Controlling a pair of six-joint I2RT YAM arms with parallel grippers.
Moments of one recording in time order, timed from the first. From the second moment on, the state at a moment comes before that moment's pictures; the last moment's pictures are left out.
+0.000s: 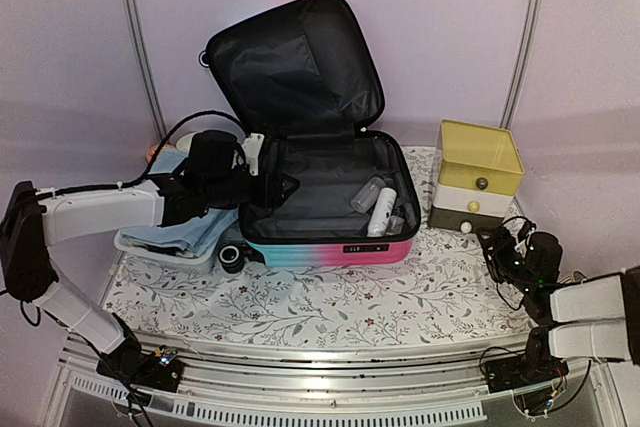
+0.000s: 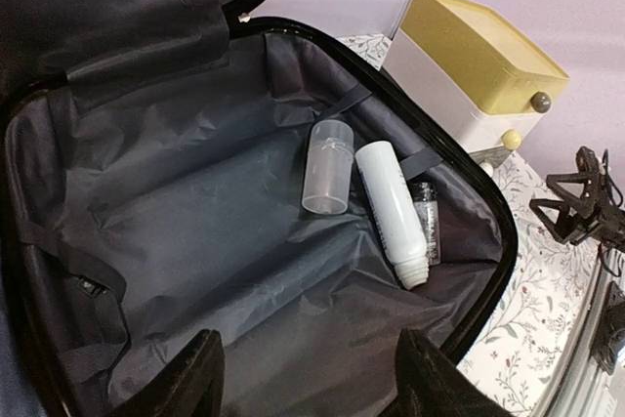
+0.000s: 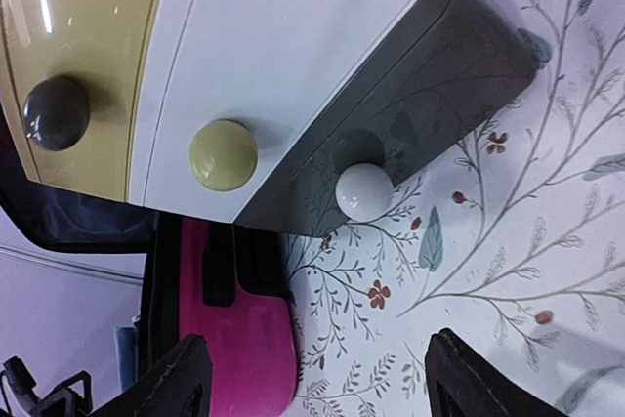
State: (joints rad) left arm -0.69 1.48 1.00 0.06 0.07 -0.26; right arm 0.12 1.06 0.02 0.71 -0.13 1.08
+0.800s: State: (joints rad) left arm -0.69 1.49 0.99 0.07 0.07 -0.26; right arm 0.03 2.00 0.15 1.57 -0.32 1.38
